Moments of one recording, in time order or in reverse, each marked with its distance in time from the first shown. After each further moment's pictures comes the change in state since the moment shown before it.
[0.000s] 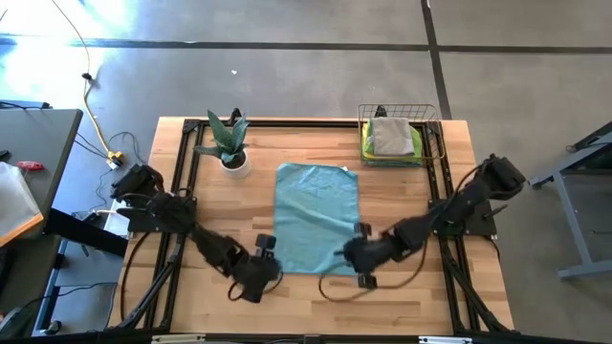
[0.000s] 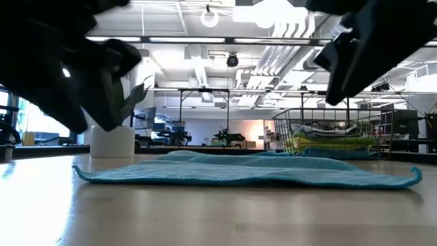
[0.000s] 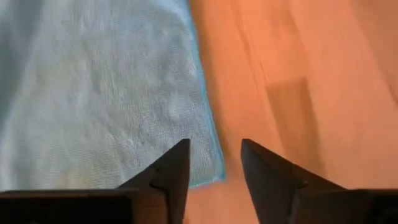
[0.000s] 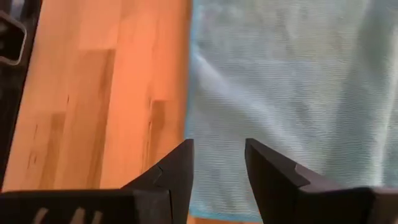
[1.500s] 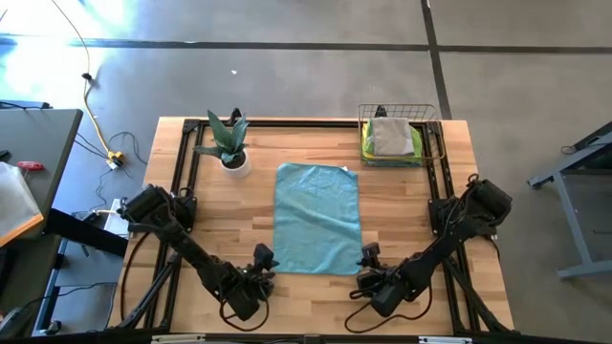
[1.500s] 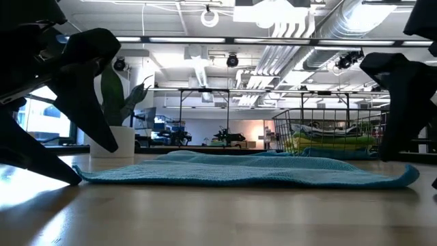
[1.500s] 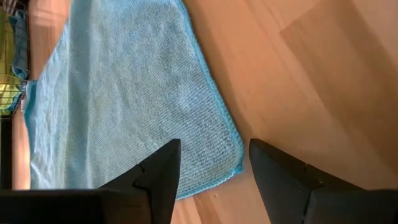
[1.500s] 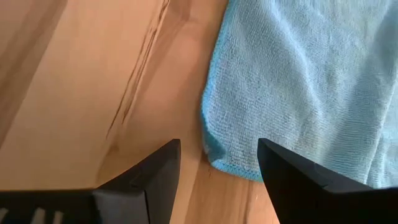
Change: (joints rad) left arm -0.168 0.212 0.005 -0.004 -0.426 0.196; right arm 0.299 0.243 0.000 -0.055 0.378 -0.105
